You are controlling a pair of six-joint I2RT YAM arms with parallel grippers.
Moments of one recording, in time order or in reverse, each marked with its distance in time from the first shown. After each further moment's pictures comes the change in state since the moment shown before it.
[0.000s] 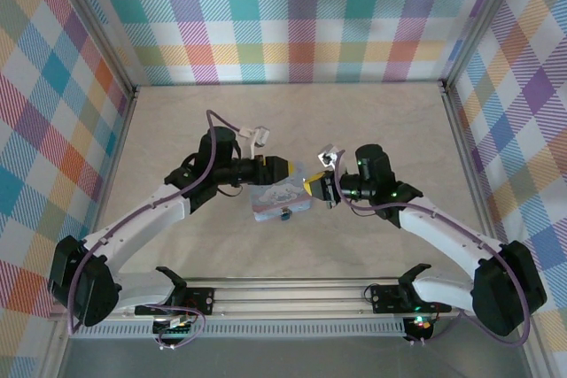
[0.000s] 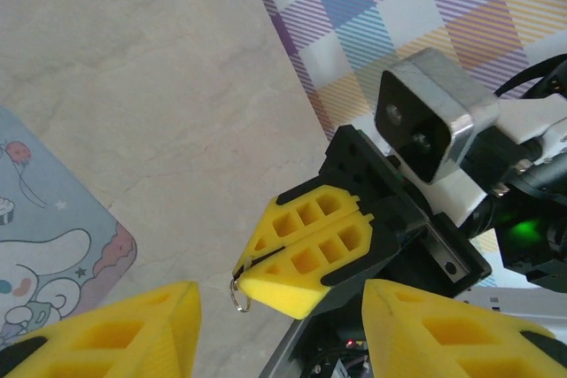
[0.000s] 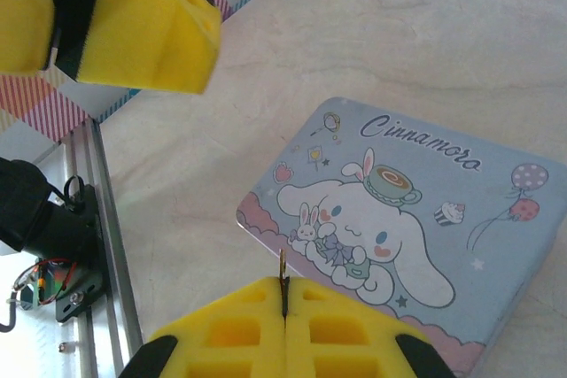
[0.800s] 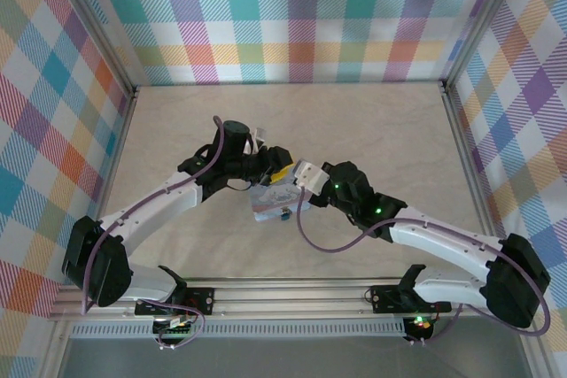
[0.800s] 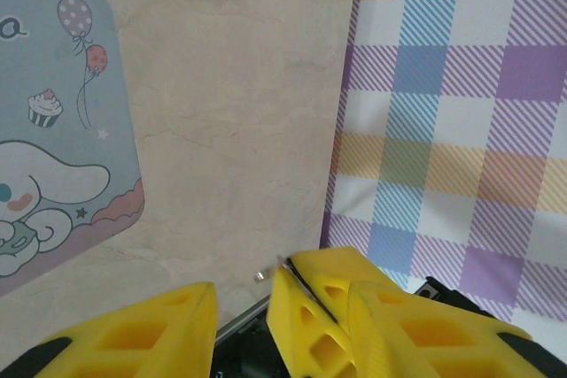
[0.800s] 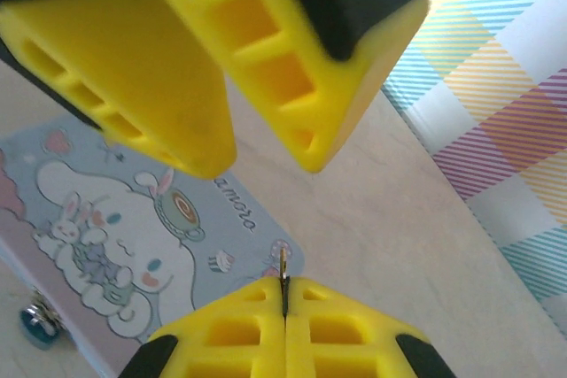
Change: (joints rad) left arm -0.011 0.123 0.092 -0.103 -0.107 -0.501; right arm 0.304 -0.001 0.008 0.074 0.791 -0.676
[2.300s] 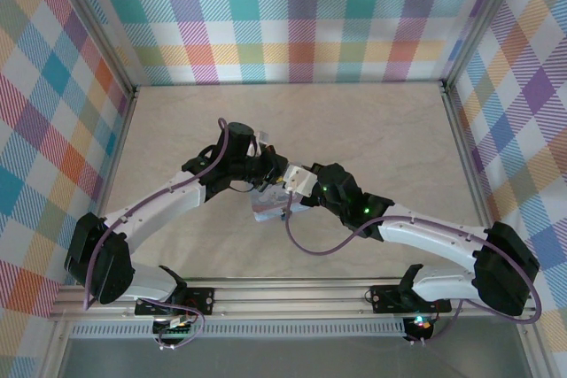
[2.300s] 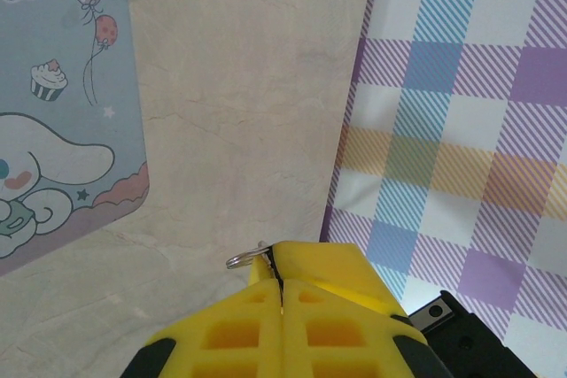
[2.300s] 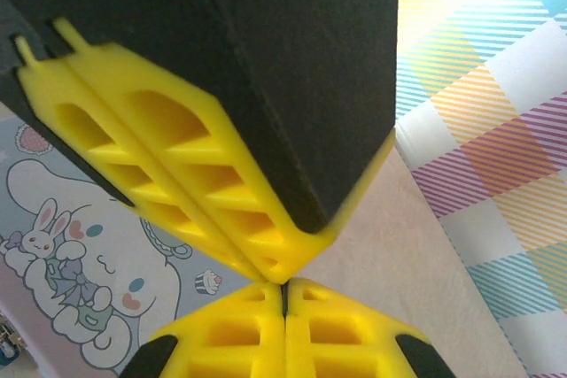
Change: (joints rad) left arm -0.018 0.021 0.002 -0.012 0.000 -0.027; right arm 0.056 0.080 0.029 0.060 0.081 -0.074
